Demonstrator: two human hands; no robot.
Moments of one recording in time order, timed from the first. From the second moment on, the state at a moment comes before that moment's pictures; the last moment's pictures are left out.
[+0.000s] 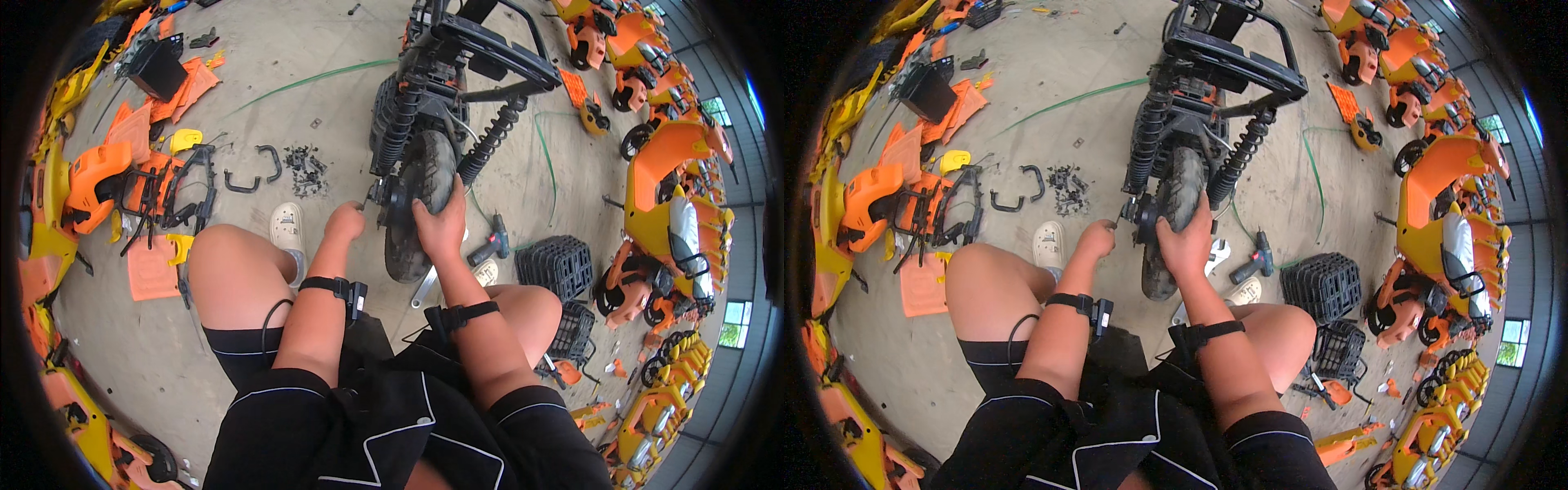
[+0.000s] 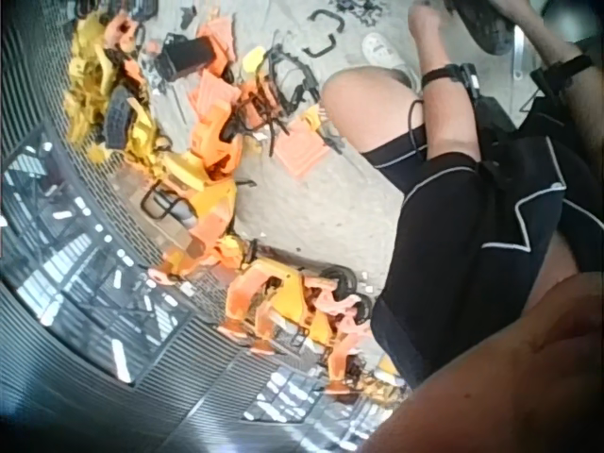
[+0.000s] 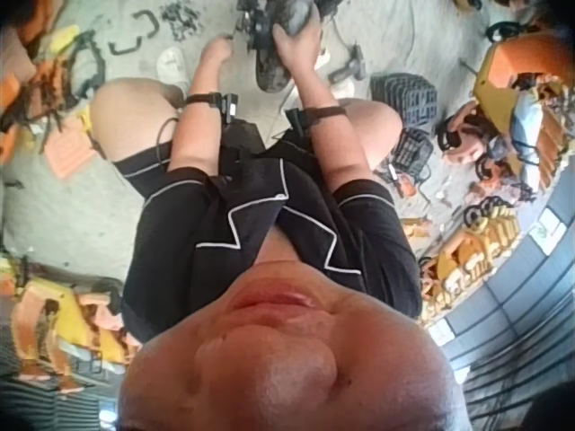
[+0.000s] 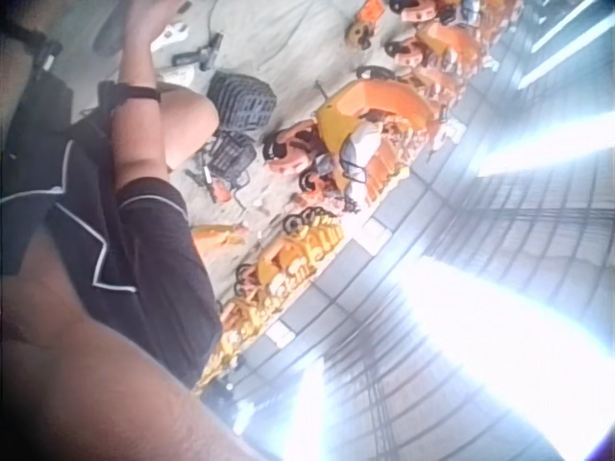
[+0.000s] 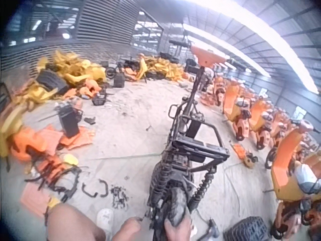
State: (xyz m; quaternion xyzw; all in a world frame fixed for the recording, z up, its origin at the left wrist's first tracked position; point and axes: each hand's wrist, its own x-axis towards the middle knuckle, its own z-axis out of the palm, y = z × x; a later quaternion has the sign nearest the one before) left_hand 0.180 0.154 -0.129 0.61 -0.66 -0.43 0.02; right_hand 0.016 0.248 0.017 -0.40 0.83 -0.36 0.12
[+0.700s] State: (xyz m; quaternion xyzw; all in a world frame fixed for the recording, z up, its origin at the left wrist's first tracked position) left_hand 0.180 0.099 -0.085 0.57 -0.74 -0.36 -0.06; right_hand 0.004 0.243 0.014 -0.42 0.83 -0.35 0.10
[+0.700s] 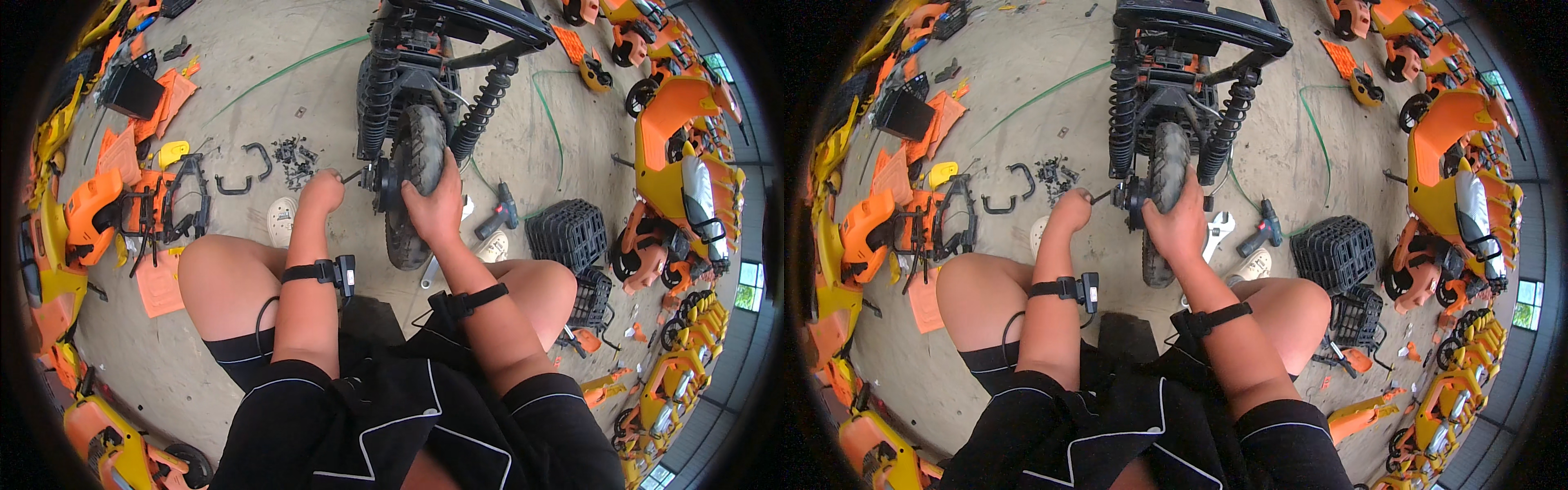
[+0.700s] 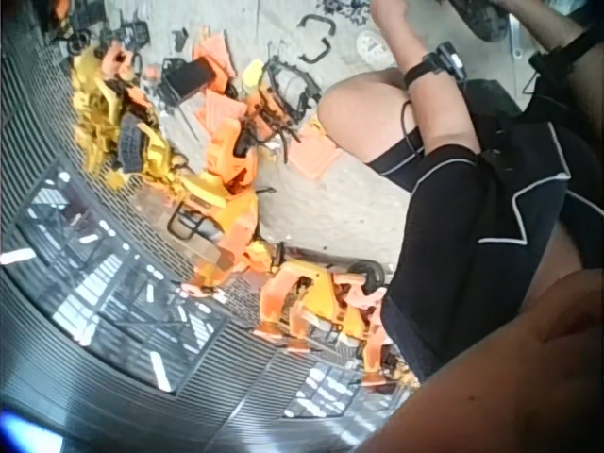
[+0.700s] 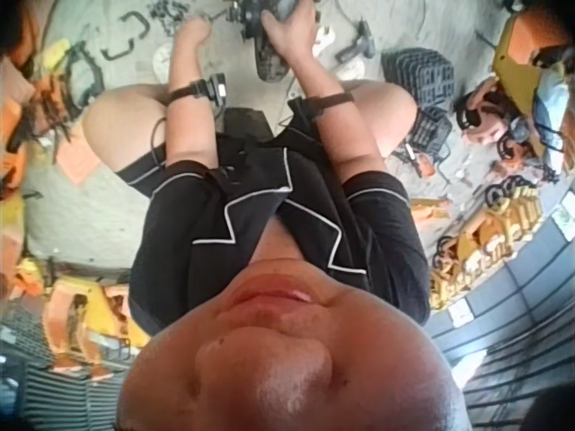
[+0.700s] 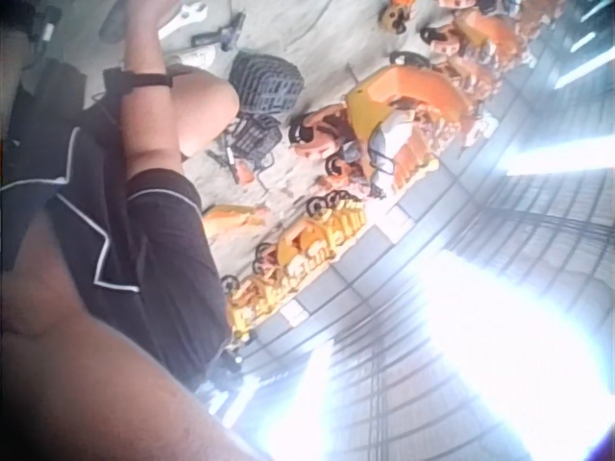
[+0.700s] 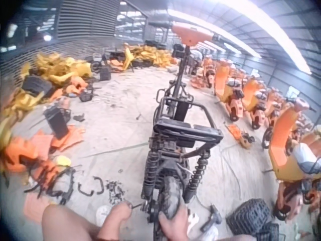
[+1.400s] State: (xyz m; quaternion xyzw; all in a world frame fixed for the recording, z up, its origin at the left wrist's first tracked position) left_hand 0.143 0.057 -0.023 0.55 -0.78 -0.28 -0.07; right_hand 0.004 0.242 0.019 -0.41 0.83 -0.36 0.13
